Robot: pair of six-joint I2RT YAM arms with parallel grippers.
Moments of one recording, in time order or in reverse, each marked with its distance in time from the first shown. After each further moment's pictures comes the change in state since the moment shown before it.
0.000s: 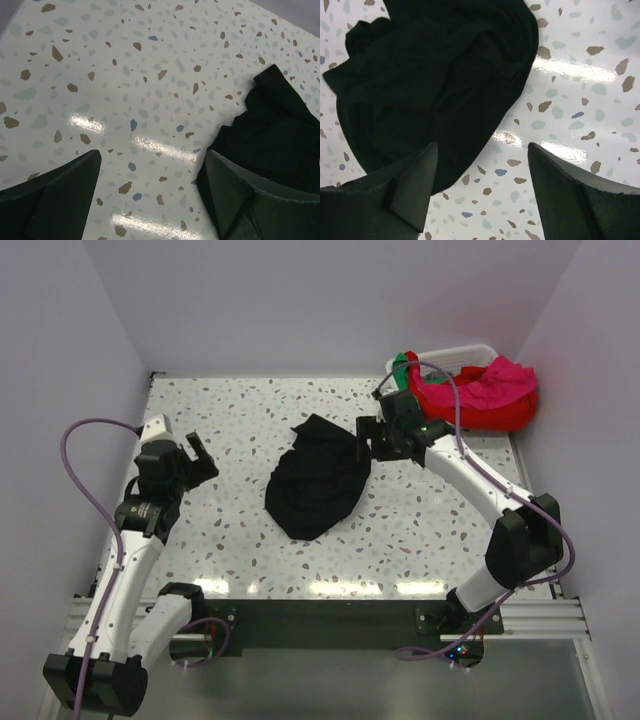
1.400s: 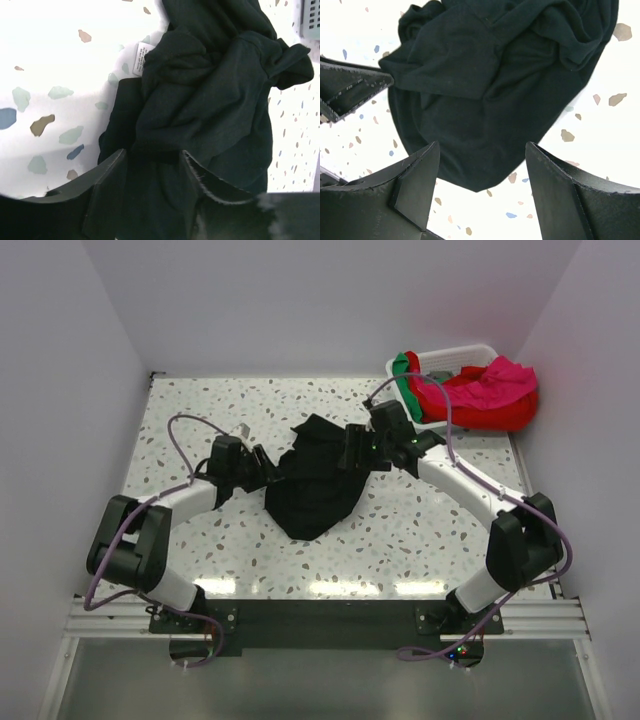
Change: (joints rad) left arm -0.173 0.681 -0.143 0.622 0.490 -0.233; right arm 0.053 -0.011 -0.117 0.139 -0.143 0.171
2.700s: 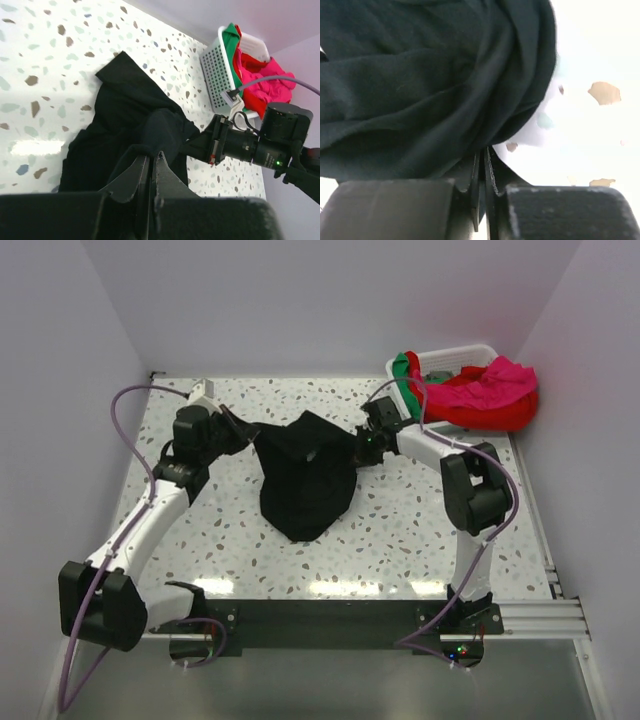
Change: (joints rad) left arm 0.028 -0.312 0.192 -0.151 -0.106 -0.046; right arm -0.133 0.425 0.140 0.080 -0.108 -0.040
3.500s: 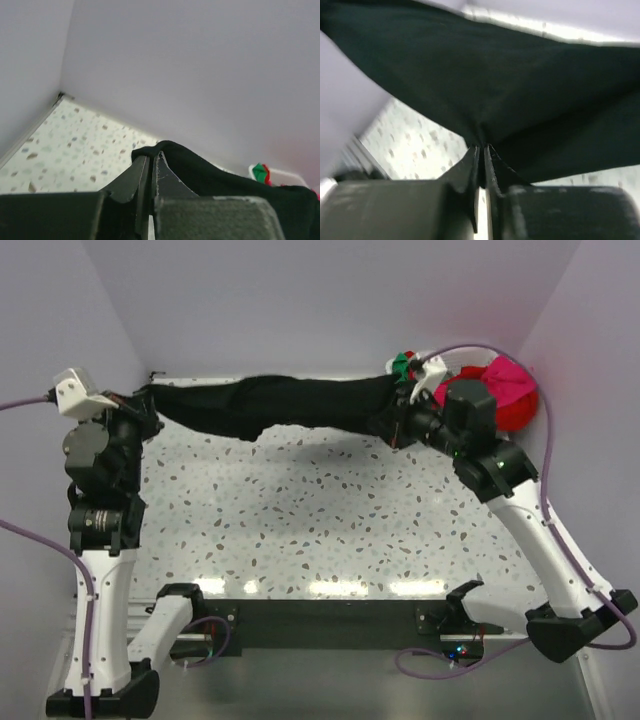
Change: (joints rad) left arm 0.263 -0.330 0.362 -0.235 -0.304 0.260; right arm 0.090 -0.758 0.148 -0.111 -0.018 -0.159
